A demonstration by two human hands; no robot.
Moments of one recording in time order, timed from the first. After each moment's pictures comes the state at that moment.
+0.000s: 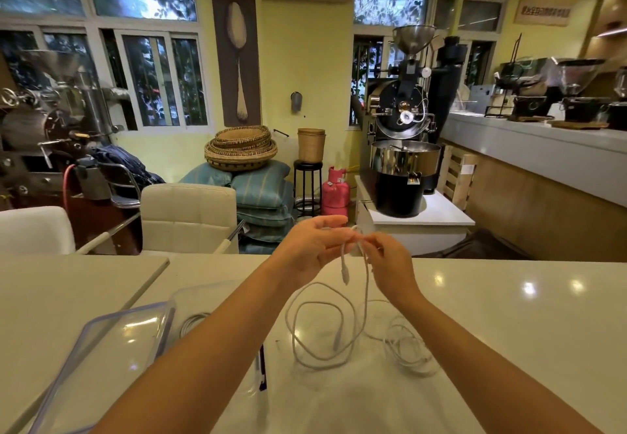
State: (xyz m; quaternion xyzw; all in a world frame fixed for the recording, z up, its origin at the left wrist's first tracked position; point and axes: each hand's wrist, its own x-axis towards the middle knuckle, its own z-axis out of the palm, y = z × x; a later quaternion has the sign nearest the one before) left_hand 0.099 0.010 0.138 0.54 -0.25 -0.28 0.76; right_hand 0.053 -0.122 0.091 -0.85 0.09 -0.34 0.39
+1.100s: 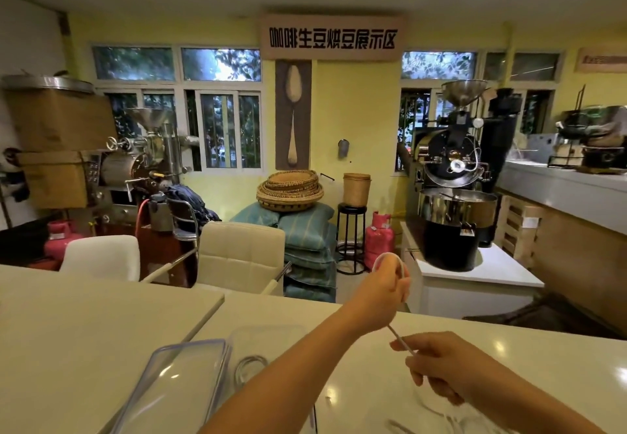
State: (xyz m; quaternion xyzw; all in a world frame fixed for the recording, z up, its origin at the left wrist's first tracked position) left_hand 0.086 0.006 0.149 0.77 -0.40 -0.03 0.50; right_hand -0.006 -0.089 0.131 -0.85 0.09 0.07 0.51
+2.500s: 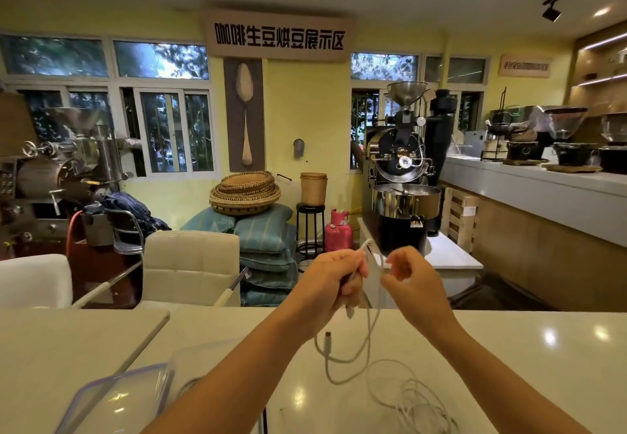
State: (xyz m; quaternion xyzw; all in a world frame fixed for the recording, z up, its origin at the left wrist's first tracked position) left_hand 0.075 0.012 0.174 0.58 -0.39 -0.23 0.68; right_hand 0.028 -0.124 0.151 -0.82 0.05 -0.35 0.46
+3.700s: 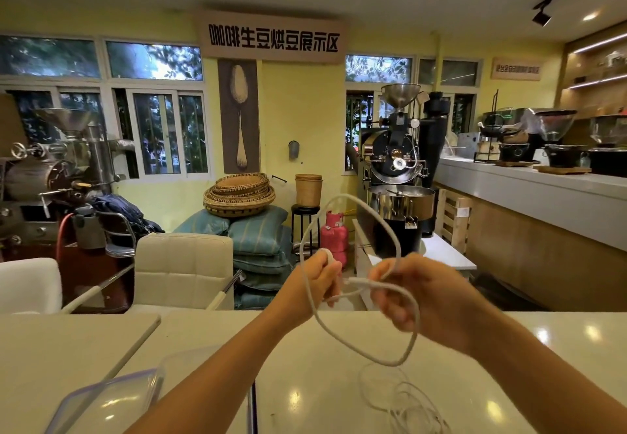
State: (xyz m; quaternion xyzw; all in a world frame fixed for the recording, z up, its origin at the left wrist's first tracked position) left_hand 0.105 0.008 0.157 0.74 -0.42 -0.02 0.52; right_hand -0.021 -0.119 0.196 -0.64 -0.07 0.02 0.77
